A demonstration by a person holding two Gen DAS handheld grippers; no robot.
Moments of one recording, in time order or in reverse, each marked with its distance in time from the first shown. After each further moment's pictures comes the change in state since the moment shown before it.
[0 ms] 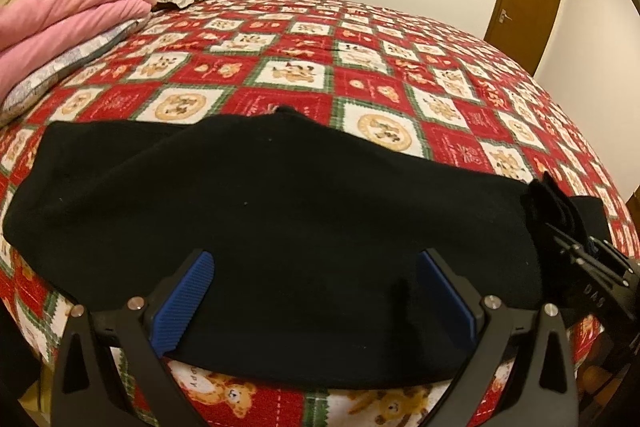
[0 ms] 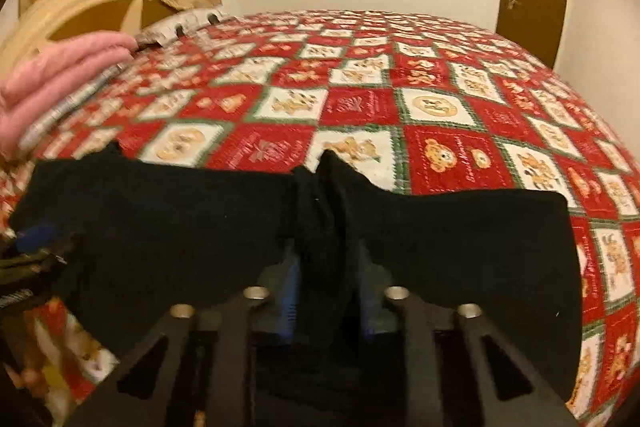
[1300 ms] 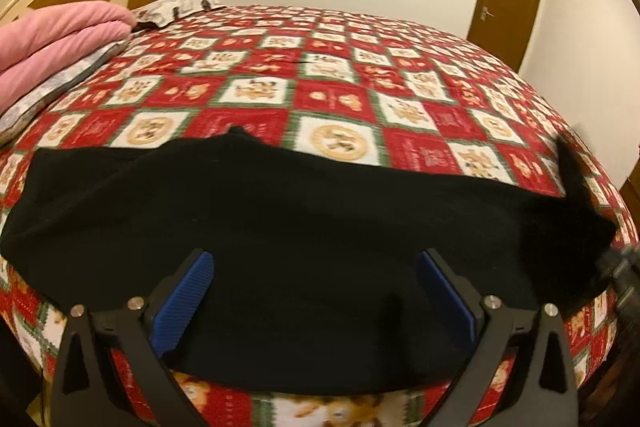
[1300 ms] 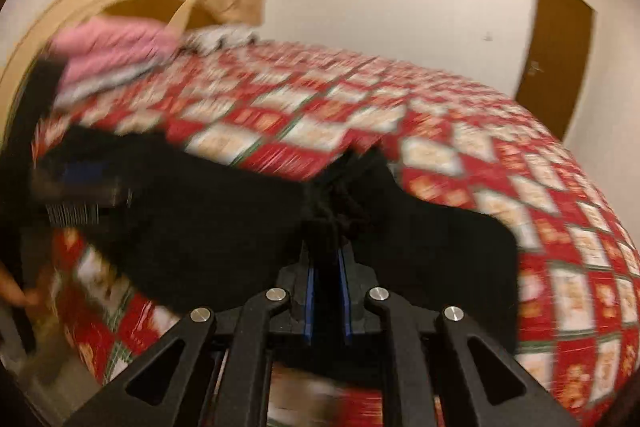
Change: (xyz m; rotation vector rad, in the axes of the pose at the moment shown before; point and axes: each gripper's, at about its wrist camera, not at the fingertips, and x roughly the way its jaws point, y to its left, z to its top) left arm -0.005 -0.028 0.002 0.052 -0.035 -0.014; right arm -0.047 0.015 -0.031 -0.240 -0.113 0.002
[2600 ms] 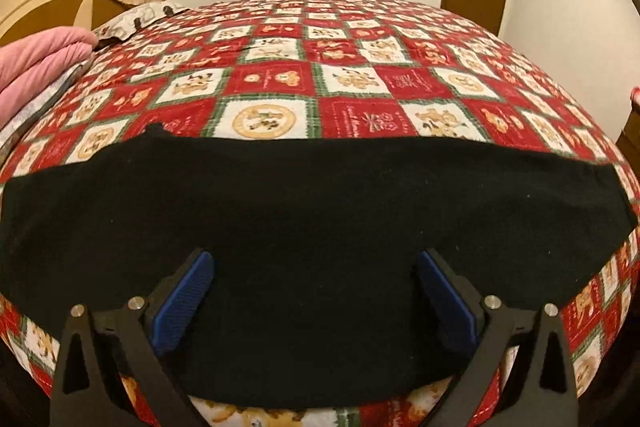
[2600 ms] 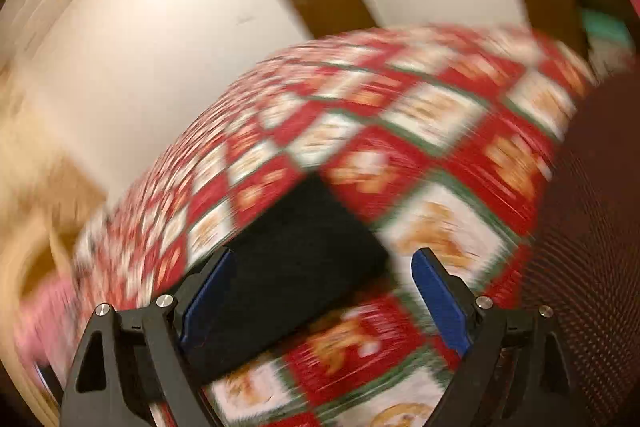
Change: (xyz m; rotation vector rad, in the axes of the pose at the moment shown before) left arm 0.016 -0.055 -0.010 0.127 0.040 -0.017; right arm -0.105 -0.299 -0.137 1.056 -0.093 -0.236
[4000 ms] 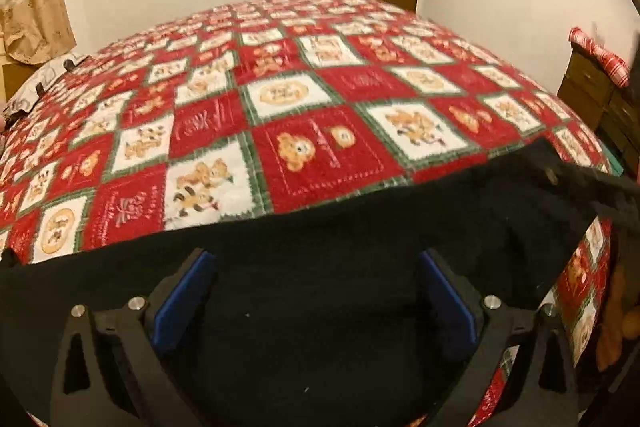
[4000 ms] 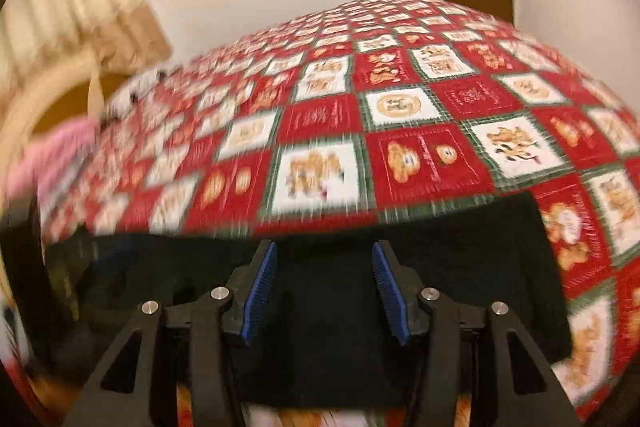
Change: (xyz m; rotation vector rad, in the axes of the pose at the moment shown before) left arm 0.019 -0.175 0.038 0.242 0.006 -0.177; right arm 0.081 0.140 -0.028 -0.643 0.264 0.121
